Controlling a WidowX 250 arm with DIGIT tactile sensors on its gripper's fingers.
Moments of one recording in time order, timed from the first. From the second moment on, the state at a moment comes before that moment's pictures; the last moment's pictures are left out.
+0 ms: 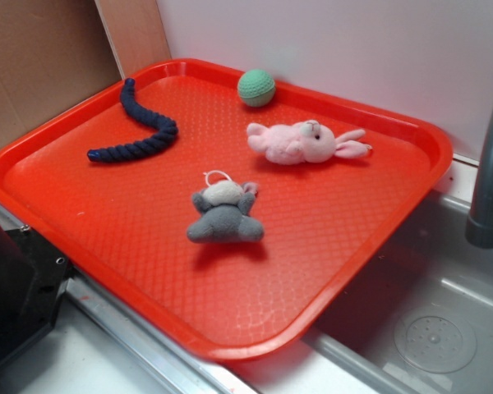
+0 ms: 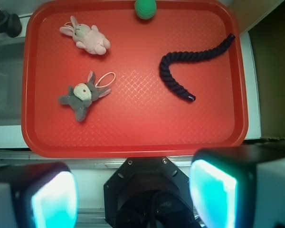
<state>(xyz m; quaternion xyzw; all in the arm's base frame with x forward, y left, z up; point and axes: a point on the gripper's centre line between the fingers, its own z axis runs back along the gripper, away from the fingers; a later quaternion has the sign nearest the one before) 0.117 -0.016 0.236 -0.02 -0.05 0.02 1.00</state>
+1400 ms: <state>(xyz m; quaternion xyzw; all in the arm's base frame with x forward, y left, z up) 0.196 -0.038 0.181 0.01 -0.11 -0.13 0.99</state>
